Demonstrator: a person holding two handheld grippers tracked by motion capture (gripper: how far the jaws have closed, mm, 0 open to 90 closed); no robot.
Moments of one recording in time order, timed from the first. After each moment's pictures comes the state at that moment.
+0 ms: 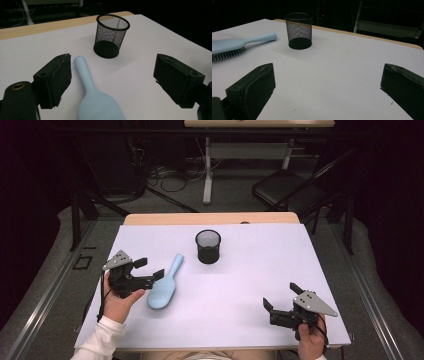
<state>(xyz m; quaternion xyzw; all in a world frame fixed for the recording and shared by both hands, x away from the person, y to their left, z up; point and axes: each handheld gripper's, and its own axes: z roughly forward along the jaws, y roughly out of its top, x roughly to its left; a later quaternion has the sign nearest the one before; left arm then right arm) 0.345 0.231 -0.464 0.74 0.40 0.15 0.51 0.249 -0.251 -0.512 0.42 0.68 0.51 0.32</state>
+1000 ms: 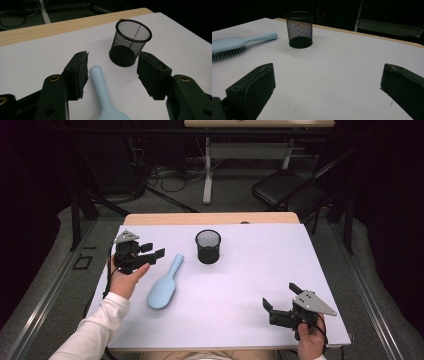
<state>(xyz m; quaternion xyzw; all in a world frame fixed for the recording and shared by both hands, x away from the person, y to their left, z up) 0.390 0.218 -0.440 0.75 0.45 0.16 0.46 0.251 -0.251 -0.514 0.42 0.68 0.51 0.32</state>
